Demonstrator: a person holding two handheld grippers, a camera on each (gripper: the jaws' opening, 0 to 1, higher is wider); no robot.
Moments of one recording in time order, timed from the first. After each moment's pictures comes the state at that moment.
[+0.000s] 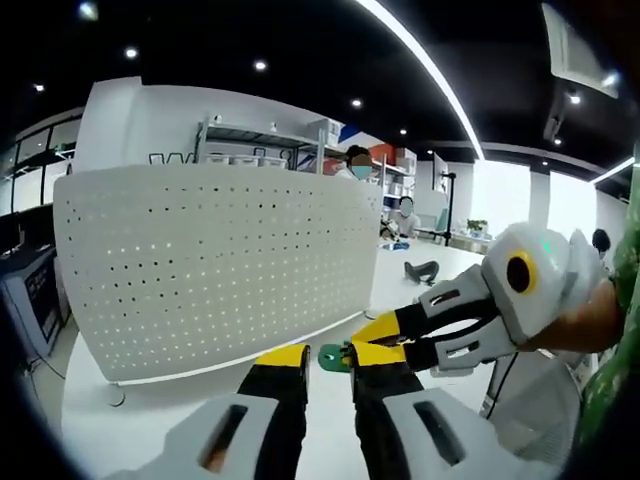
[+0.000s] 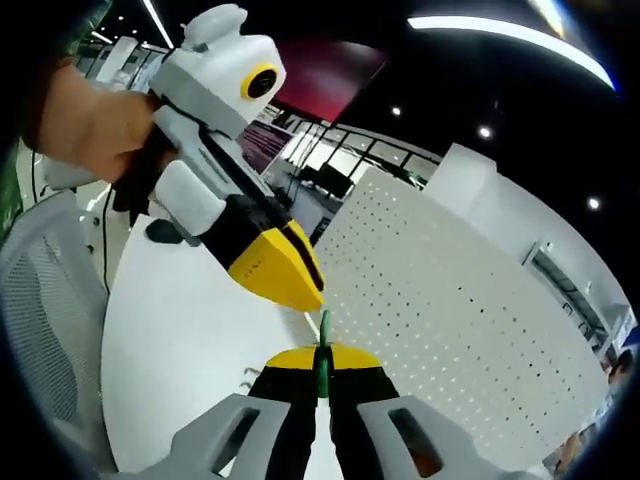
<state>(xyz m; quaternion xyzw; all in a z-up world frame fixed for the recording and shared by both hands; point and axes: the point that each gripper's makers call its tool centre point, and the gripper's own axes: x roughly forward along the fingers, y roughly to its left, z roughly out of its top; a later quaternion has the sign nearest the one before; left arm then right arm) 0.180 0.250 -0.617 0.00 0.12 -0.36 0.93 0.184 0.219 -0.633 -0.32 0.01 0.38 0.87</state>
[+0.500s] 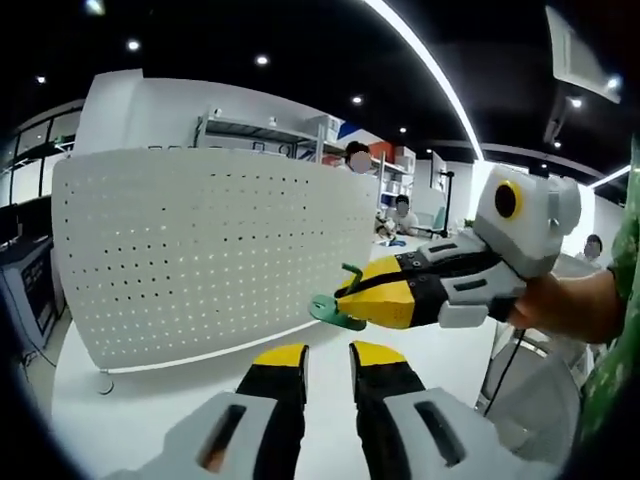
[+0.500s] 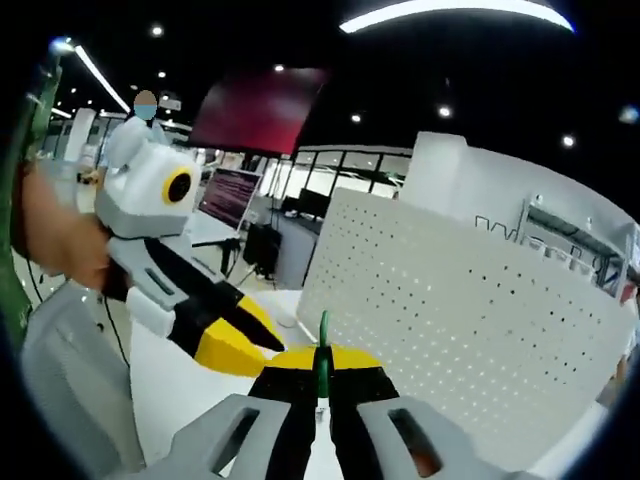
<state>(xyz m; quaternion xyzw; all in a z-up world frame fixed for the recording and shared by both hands) 0.169 0.230 -0.628 -0.01 0.12 -0.37 0.92 0.181 0.219 -0.598 -0.15 0.02 0.40 0.90</state>
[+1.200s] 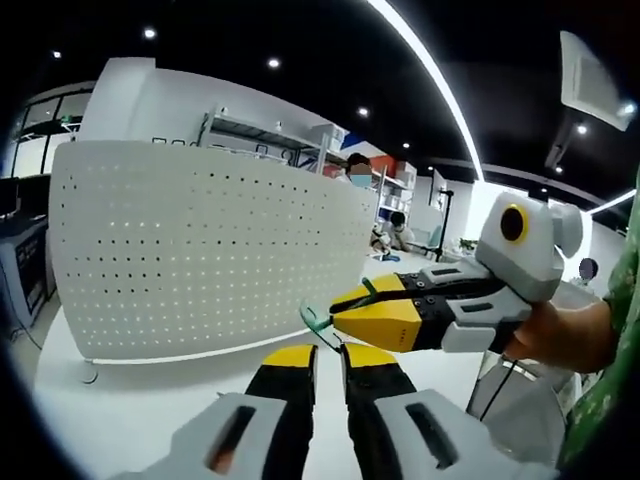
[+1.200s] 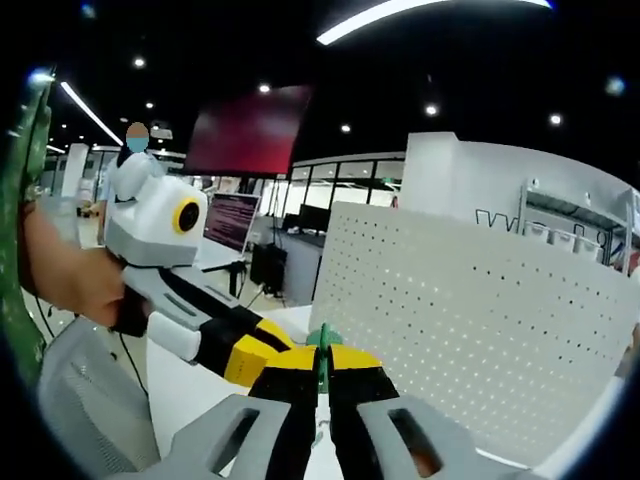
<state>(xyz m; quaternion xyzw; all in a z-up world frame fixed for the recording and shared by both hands) 0.172 0.228 -0.619 -0.06 0.12 -0.37 0.92 0.173 0.225 -0.595 -0.13 0.02 0.41 0.90</state>
